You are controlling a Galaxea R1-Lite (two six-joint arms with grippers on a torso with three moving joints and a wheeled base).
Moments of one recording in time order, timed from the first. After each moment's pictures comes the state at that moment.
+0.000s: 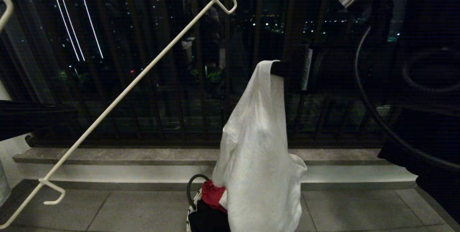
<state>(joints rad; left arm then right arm) -0.22 0.99 -1.17 0.45 -0.43 0.14 0.76 1.56 -1.40 -0.04 -0.07 0.24</state>
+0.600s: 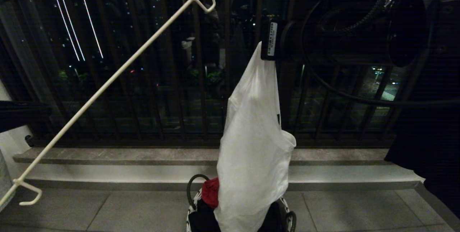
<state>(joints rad) -0.21 0.94 -1.19 0.51 -0.31 0.17 0.76 1.80 -1.85 0.26 -0.39 0.24</state>
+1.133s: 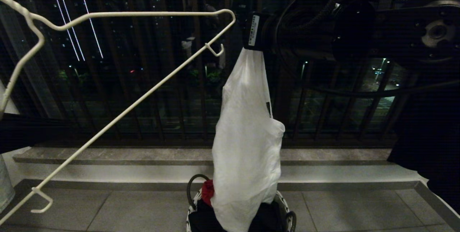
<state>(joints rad) -0.22 1.04 -1.22 0.60 -0.29 0.22 0.76 1.91 -1.95 0.14 -0.45 0.24</state>
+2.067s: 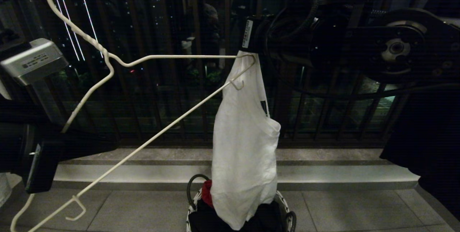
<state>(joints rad) -0.35 1.17 -1.22 0.61 -0.24 0.18 0.74 1.96 -1.96 0.04 -0.45 0.24</state>
